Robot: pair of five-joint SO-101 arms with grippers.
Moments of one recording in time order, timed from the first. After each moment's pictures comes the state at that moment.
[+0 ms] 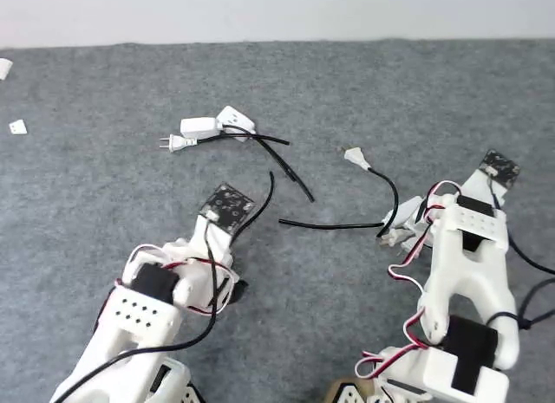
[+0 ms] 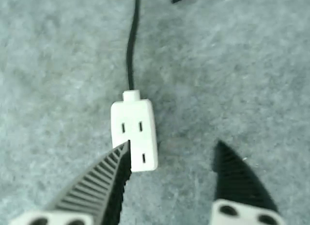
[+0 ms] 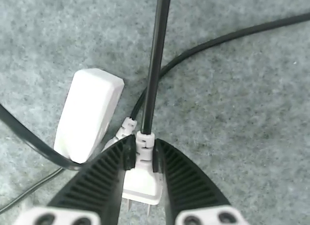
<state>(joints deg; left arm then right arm) 15.4 -48.4 66.9 63.5 -9.0 17.7 -5.7 38.9 49.4 -20.4</state>
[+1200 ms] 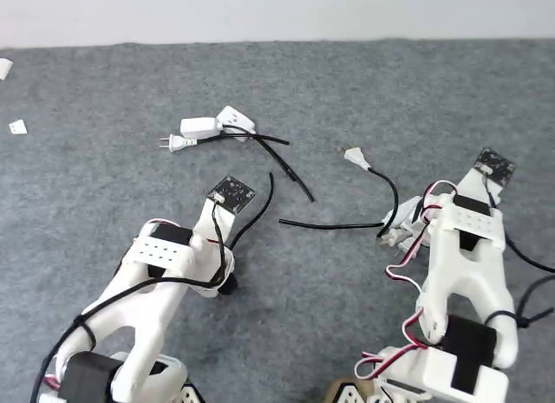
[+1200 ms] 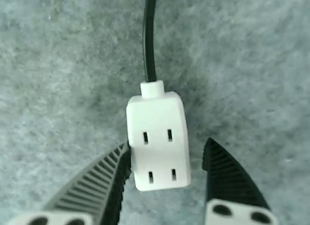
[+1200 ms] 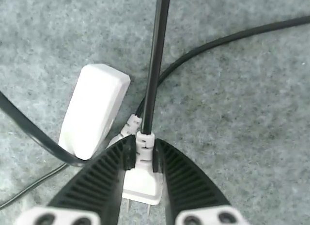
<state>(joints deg) 10.5 -17.0 56.8 57.4 -14.3 16.8 -5.7 38.9 49.4 -20.0</state>
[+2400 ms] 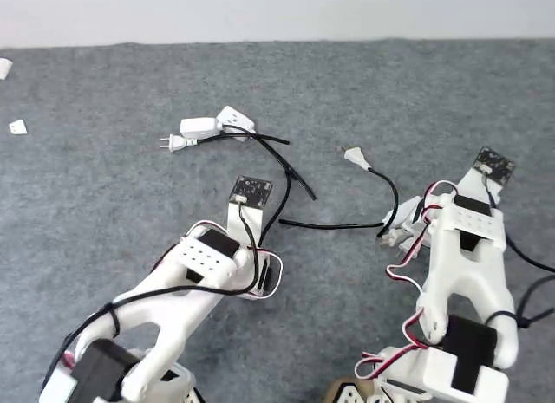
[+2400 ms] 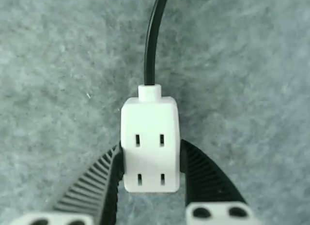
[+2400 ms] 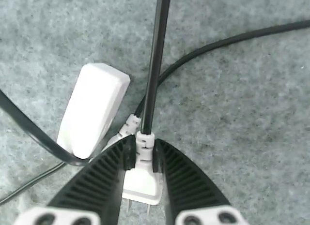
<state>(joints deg) 26.4 -12.4 53.0 56.1 21.1 16.9 -5.7 38.9 49.4 -18.4</state>
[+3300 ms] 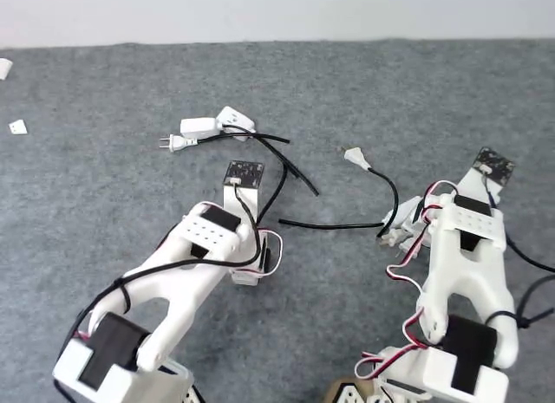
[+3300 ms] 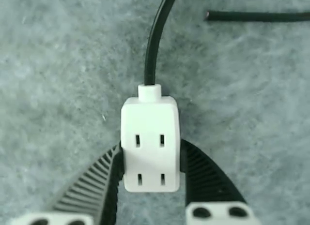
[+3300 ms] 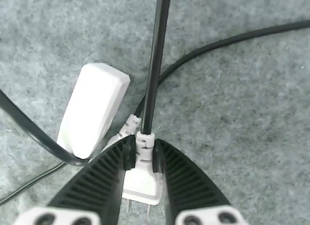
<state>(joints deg) 22.6 -2.1 42.9 58.5 23.3 16.9 -5.7 38.9 49.4 -18.4</state>
